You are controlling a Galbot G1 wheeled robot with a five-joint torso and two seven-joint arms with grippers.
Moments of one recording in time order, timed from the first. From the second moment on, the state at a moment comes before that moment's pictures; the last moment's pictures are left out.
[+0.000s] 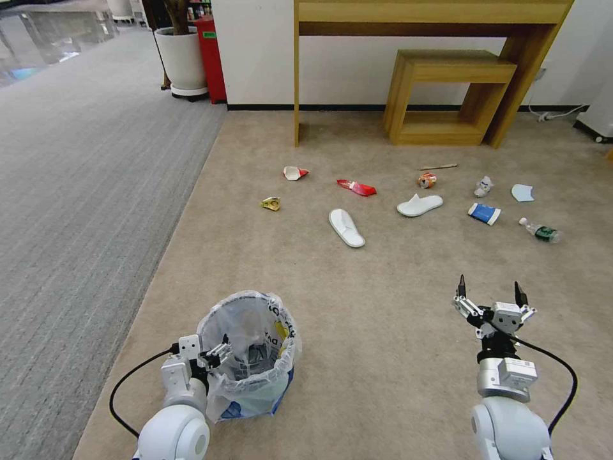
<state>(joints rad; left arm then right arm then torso) 1.51 -1.30 -0.41 -2.01 -0.45 0.46 -0.44 -1.46 1.46 0.74 1.93 0.02 0.16 0.14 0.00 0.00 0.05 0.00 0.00</state>
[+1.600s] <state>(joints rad) 1.48 -1.07 -0.46 -2.13 -0.84 0.64 -0.63 -1.48 1.49 0.75 1.94 0.01 0.14 0.13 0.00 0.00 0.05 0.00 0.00</state>
